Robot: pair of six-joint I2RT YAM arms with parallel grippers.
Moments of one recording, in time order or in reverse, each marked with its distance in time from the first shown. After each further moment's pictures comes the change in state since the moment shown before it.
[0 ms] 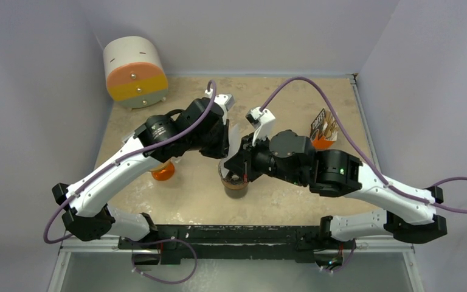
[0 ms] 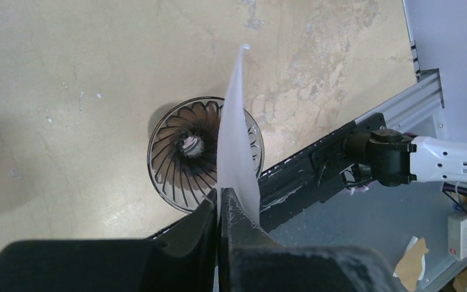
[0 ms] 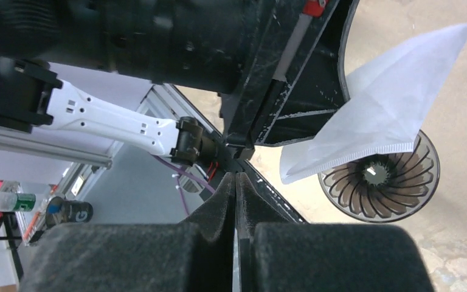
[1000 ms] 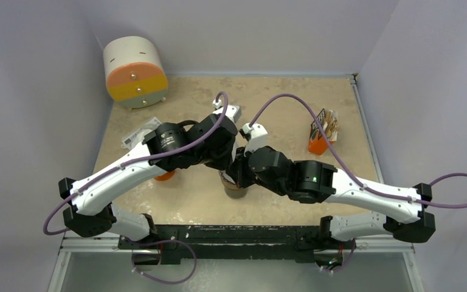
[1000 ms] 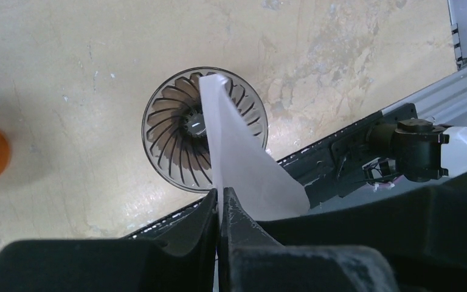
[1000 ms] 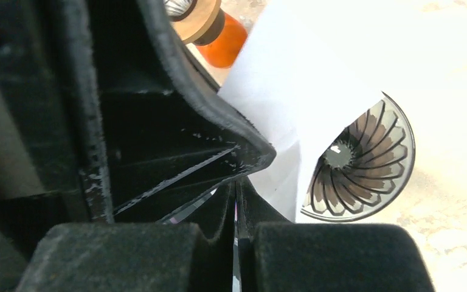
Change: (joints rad) left arm -0.164 0.038 0.058 -0.119 -0.192 -0.087; right arm 0.006 0.016 -0.252 0.106 0.141 0.076
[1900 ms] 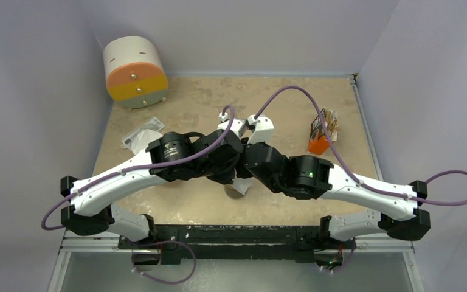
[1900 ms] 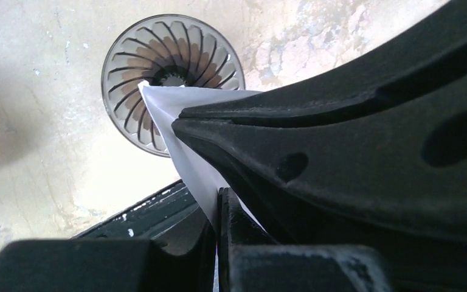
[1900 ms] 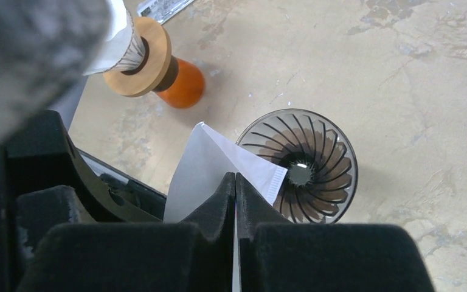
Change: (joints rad) left arm -0.131 -0.003 -0.010 -0.039 -0.013 -0.058; right arm 0.000 0.047 0.086 -0.104 0.213 0.072
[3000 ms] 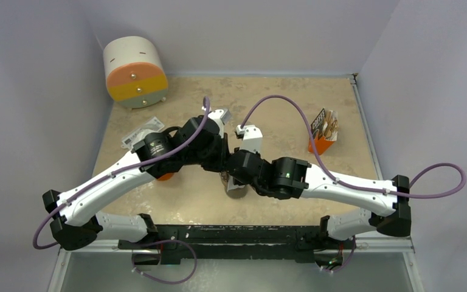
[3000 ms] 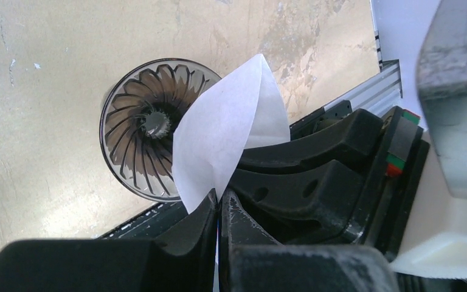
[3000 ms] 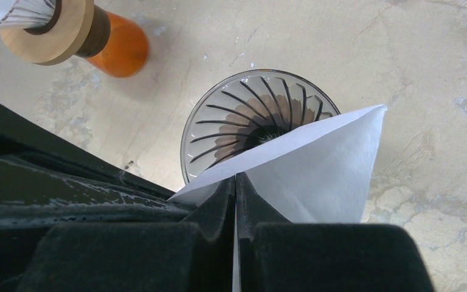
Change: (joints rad) left arm 0.235 -0.166 -0.288 0.313 0.235 0.008; right arm 0.000 0.105 -0.045 -0.083 -0.002 0.077
